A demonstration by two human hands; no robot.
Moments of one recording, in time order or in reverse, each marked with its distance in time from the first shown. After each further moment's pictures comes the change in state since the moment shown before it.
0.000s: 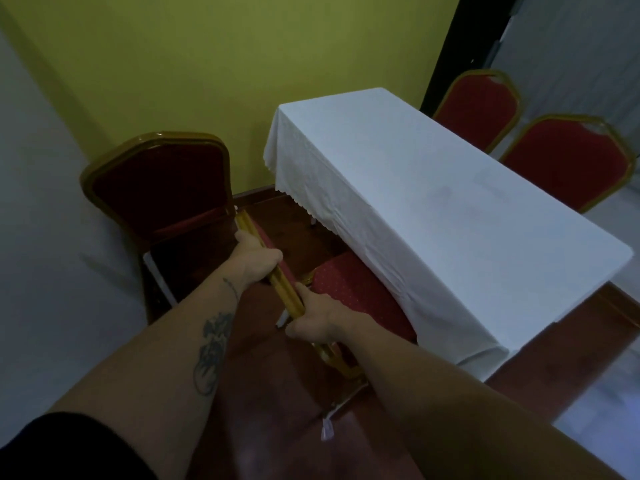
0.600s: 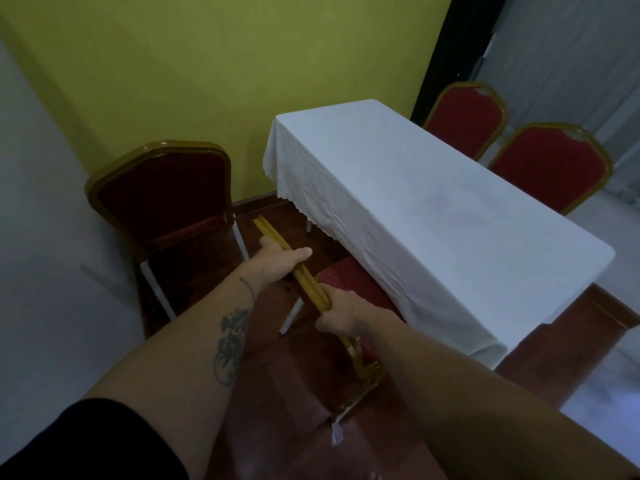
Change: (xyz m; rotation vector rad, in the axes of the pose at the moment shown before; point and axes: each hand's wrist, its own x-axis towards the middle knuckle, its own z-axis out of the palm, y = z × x) left_hand -0.001 -0.004 0.000 -0.061 -0.210 0.059; right_hand -0.025 0.004 -0.015 0.050 0.081 0.021
